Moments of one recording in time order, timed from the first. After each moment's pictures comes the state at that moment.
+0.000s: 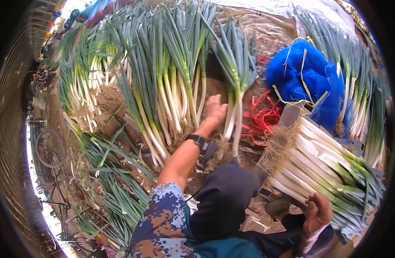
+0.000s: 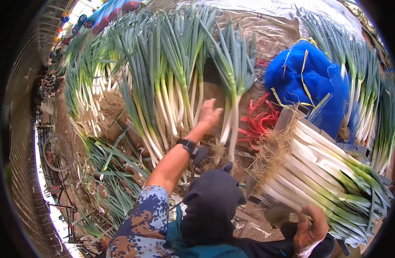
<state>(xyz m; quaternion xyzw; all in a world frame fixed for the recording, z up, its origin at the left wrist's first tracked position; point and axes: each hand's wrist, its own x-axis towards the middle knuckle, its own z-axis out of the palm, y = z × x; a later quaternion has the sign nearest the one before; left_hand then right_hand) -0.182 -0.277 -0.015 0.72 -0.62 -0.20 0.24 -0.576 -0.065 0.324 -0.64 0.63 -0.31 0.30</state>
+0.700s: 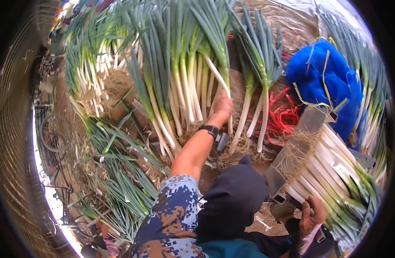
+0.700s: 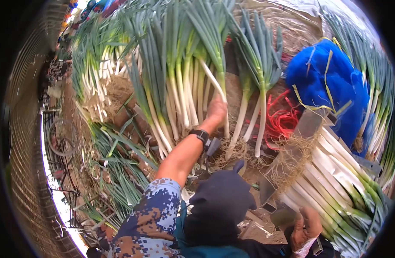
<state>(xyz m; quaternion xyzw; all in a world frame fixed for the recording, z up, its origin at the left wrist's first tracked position) -0.156 -0.264 -0.049 0.83 -0.47 -0.25 0.18 -0.556 -0.065 0.281 -0.61 0.68 -0.21 0.35</state>
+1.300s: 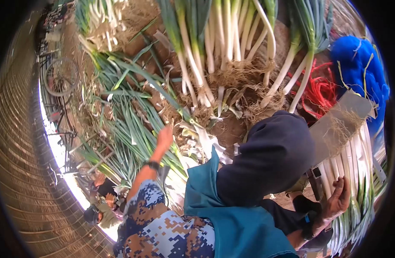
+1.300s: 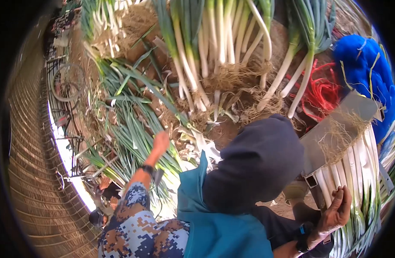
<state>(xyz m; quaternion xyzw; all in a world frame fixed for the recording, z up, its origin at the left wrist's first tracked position) 0.032 0.263 0.056 0.92 -0.27 -0.27 0.00 -0.568 -0.068 0.258 -0.58 0.72 -0.23 0.29</state>
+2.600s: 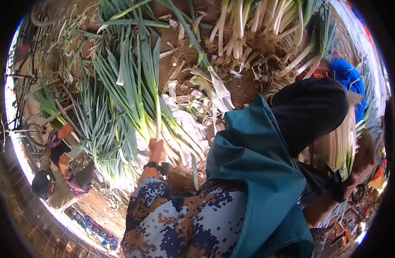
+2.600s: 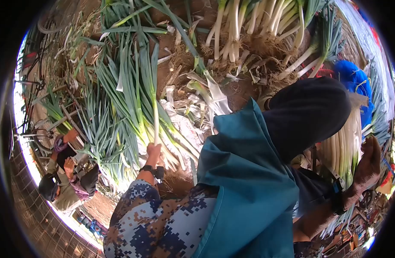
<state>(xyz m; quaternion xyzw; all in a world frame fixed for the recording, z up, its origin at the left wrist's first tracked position) -0.120 0.614 0.028 0.92 0.21 -0.30 0.17 -0.493 -0.062 0.380 -0.82 0.54 -0.19 0.08</state>
